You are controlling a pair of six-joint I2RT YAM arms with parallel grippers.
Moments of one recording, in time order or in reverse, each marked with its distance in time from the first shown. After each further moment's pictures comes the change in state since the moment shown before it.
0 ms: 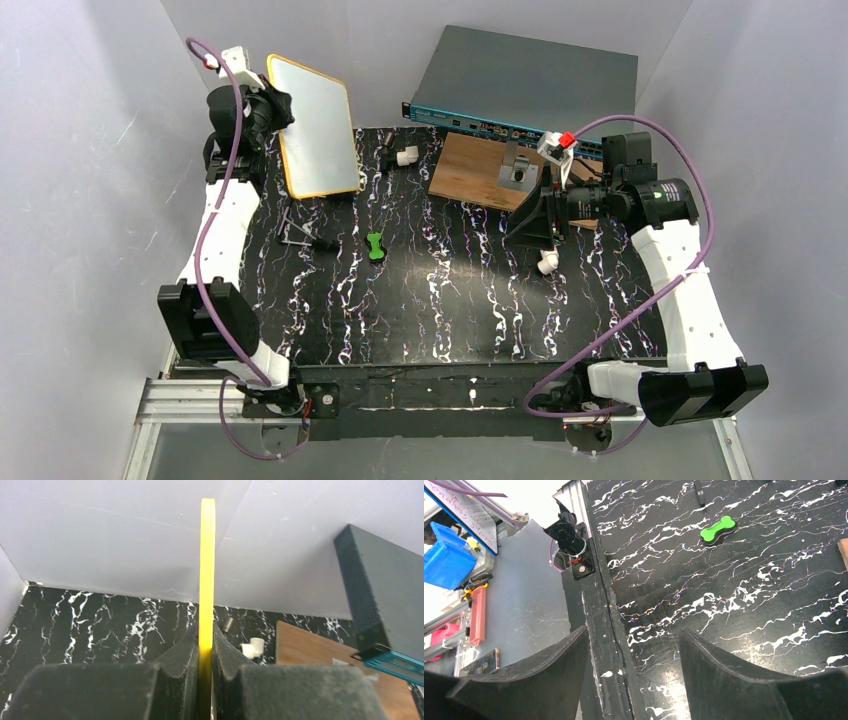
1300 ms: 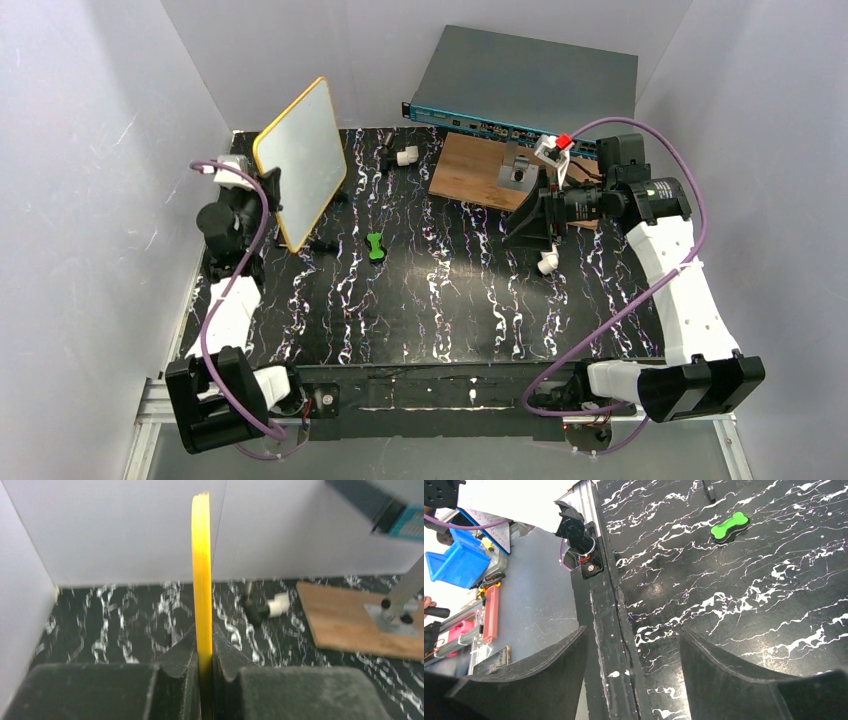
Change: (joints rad) left arm 0.201 -0.381 -0.812 0.646 0.287 0.142; right arm 0.000 0.025 -0.033 0.003 -0.035 -0.005
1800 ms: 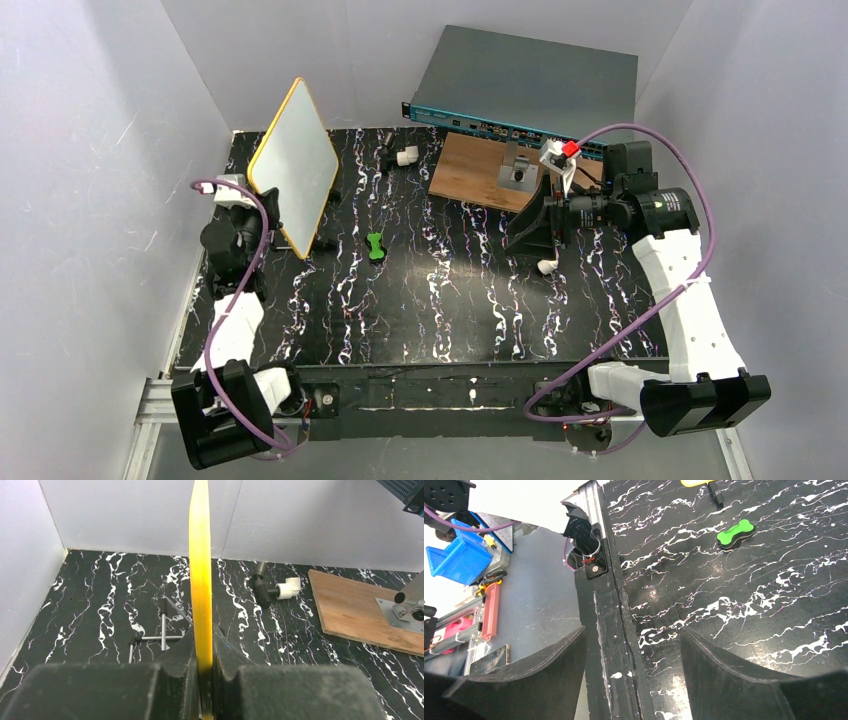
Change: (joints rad) left arm 0.031 -0.085 -0.202 0.046 -0.038 -0.025; right arm 0.000 -0.068 -0.021 0.004 -0.024 0.001
